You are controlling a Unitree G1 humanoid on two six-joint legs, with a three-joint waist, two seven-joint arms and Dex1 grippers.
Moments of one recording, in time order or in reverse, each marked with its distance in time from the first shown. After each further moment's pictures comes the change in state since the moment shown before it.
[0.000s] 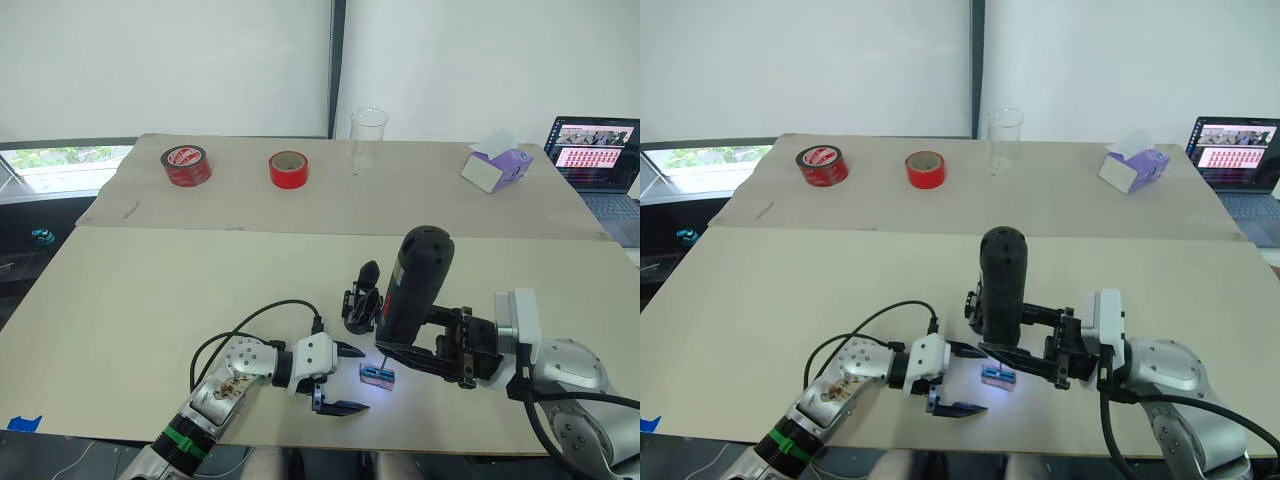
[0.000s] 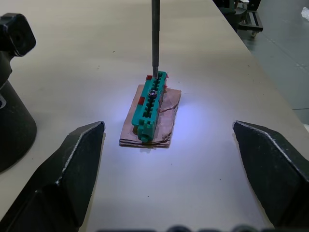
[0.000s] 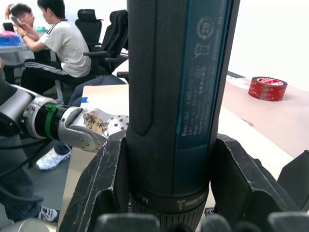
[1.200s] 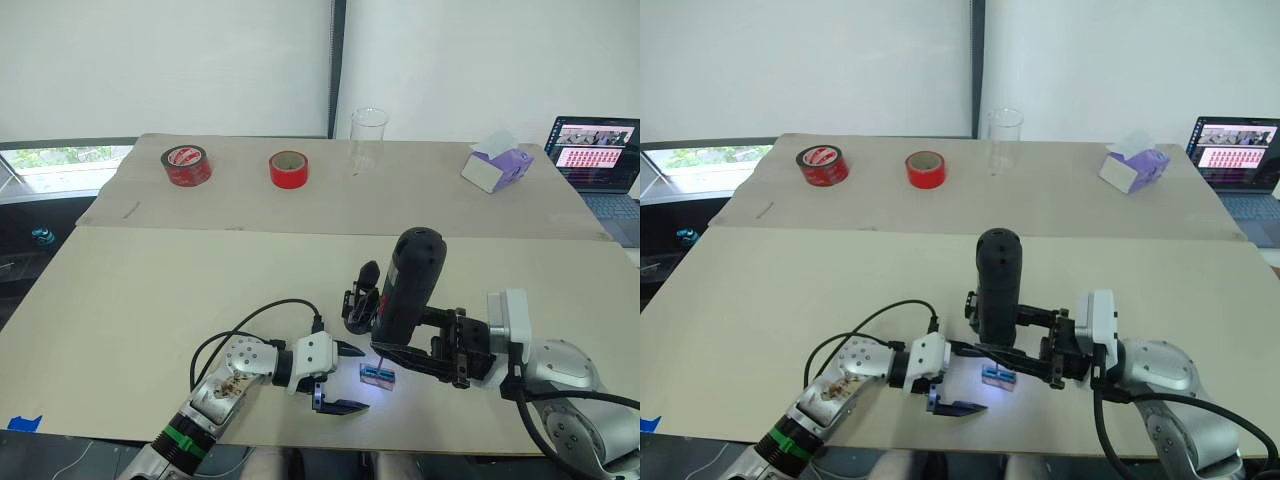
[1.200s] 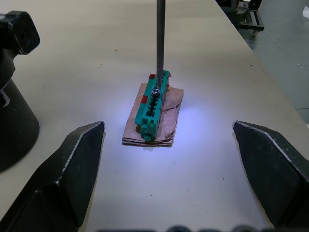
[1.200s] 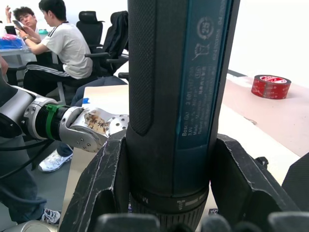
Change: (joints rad) left arm -0.004 0.000 0.000 0.000 0.000 0.007 0.003; right arm -0.002 0.012 0.027 0.004 -0.008 0.000 -0.001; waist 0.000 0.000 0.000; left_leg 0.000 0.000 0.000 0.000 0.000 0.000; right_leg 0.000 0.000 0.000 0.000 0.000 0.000
